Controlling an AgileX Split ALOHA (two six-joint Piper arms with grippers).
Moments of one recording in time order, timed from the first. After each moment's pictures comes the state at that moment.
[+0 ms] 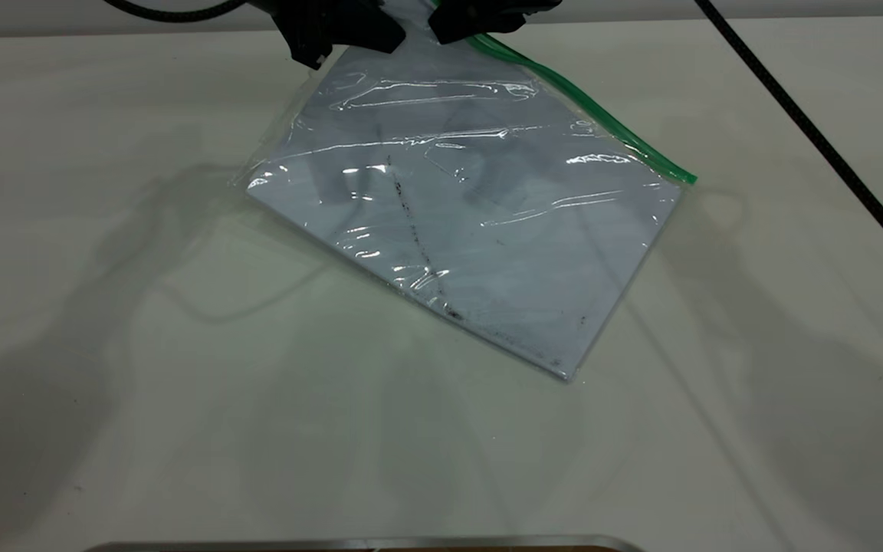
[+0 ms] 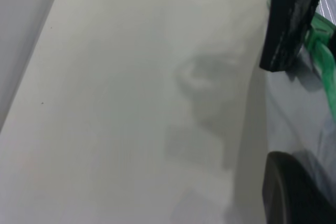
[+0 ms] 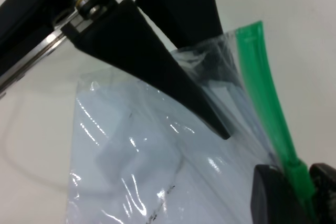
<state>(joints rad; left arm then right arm) -0.22 2.42 -1.67 -1.23 0.64 2.12 0.33 2.42 -1.70 1.27 0.59 -1.64</state>
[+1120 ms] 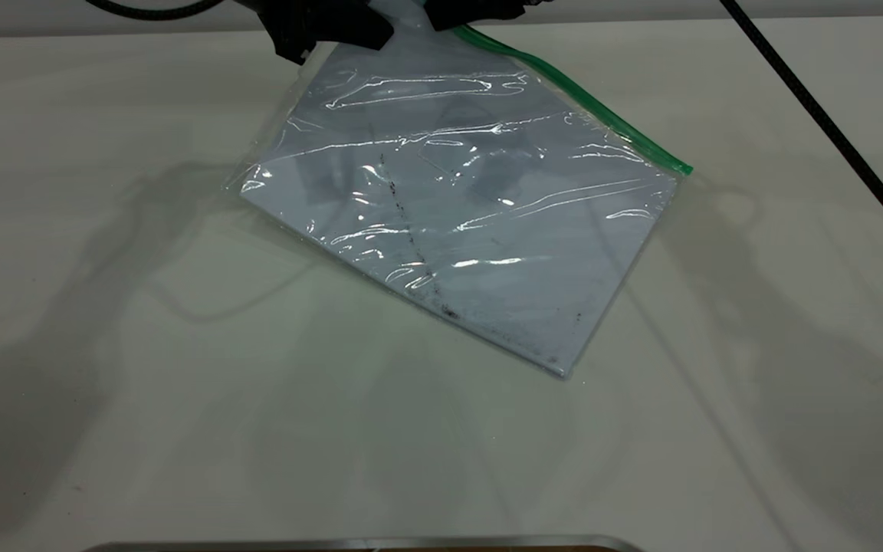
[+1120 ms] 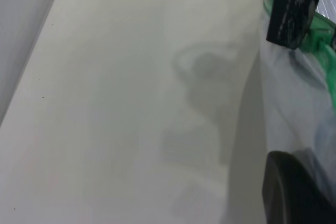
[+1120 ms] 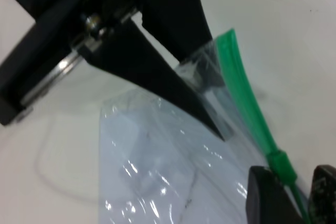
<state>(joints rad) -0.19 2.42 -1.67 -1.23 0.68 2.11 0.31 2.42 -1.70 1.37 0.67 -1.64</state>
